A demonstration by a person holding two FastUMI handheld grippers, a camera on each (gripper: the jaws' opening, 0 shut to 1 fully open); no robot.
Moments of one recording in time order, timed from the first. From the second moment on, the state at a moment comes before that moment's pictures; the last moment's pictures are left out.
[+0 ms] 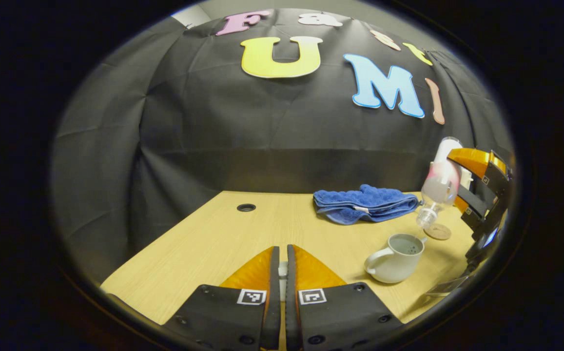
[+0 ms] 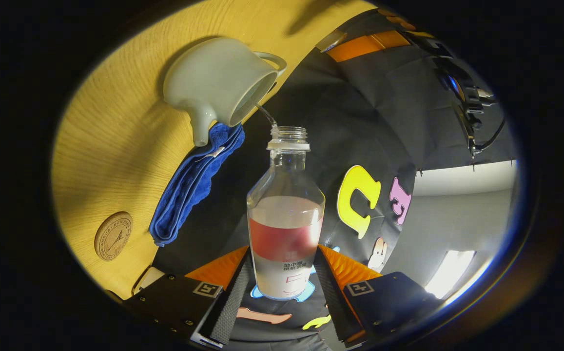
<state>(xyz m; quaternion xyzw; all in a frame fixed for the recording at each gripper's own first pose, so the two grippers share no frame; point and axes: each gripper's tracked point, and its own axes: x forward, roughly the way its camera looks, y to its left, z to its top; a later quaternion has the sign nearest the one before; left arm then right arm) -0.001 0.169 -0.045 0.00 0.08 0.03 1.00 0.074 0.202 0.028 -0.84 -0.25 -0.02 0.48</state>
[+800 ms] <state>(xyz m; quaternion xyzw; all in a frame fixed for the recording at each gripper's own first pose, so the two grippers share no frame) 0.000 0.168 -0.049 0.00 0.08 0.03 1.00 0.081 0.188 0.002 -0.75 -0.18 0.02 0.63</state>
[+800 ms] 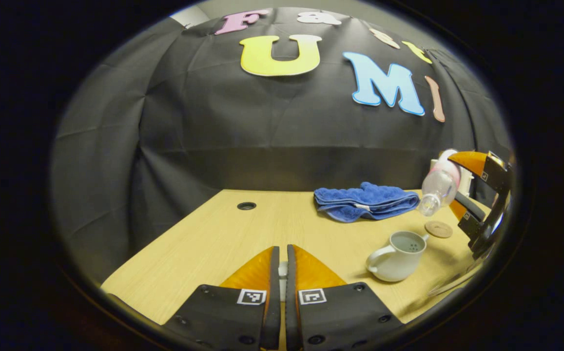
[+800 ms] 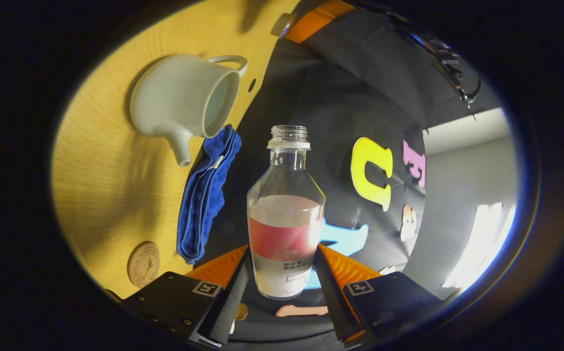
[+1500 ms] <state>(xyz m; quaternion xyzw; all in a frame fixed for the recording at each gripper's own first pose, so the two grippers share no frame) -0.001 0.169 -0.047 0.00 0.08 0.03 1.00 0.094 0.161 -0.038 -0.33 0.04 0.13 0.93</state>
